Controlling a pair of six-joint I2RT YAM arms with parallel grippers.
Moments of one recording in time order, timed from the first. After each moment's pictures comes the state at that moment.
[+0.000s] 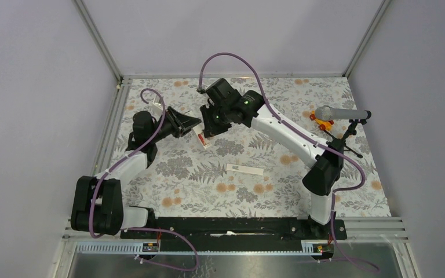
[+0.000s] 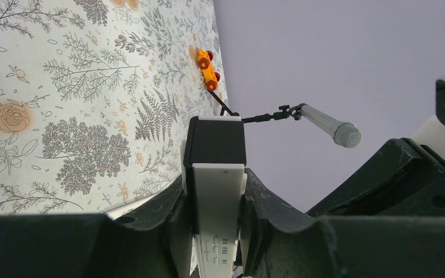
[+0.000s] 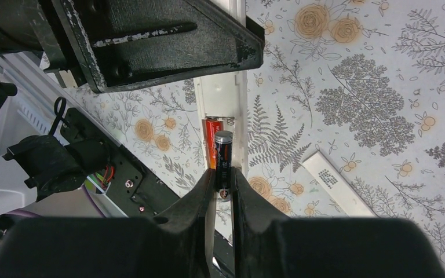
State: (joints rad) left arm -0.12 1.30 0.62 0.53 0.74 -1.14; right arm 0.88 1.89 1.96 -0.95 -0.13 0.40
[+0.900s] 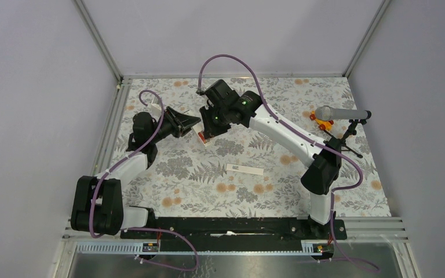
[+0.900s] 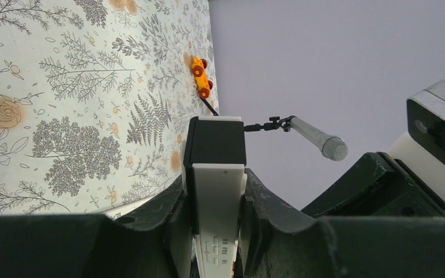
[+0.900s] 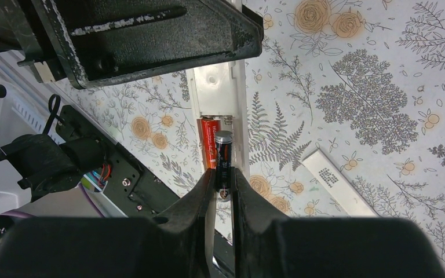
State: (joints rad) left arm -0.12 1.30 0.61 0.56 0.70 -1.22; right arm 0.88 1.92 1.96 -0.95 -0.15 0.40
